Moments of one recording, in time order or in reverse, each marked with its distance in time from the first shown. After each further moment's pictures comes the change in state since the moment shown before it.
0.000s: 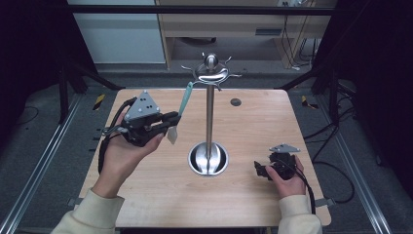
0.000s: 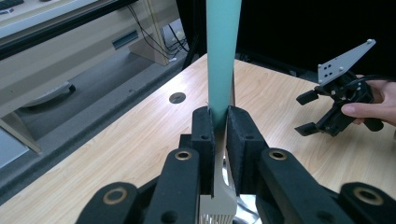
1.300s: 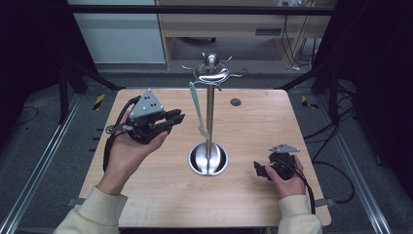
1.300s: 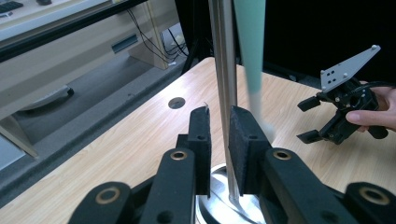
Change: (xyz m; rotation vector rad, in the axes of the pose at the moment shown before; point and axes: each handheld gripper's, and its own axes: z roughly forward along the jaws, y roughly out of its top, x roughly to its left) left arm 0.000 0.001 0.007 -0.022 -0.001 0.001; right arm 0.001 0.000 0.000 -0.002 0.002 -0.006
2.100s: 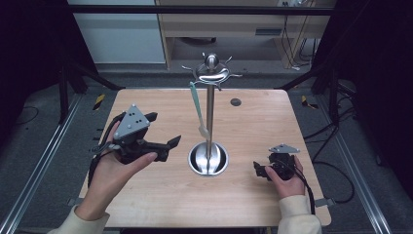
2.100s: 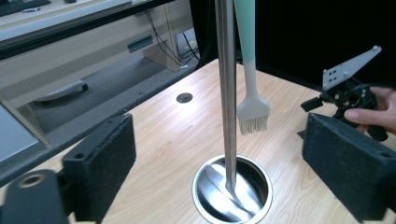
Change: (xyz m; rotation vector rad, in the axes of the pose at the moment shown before) left arm -0.017 -0.030 -0.028 -0.031 0.069 -0.052; right arm 0.002 0.000 -0.001 -0.007 -0.004 0.001
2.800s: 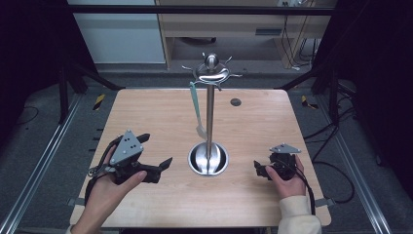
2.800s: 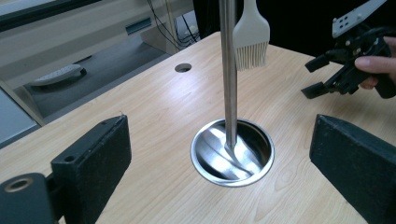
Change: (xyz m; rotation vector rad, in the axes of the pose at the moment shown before) left arm -0.002 -0.065 -0.001 0.049 -0.004 -0.002; right arm 0.000 0.001 -0.004 -0.022 0.000 -0.001
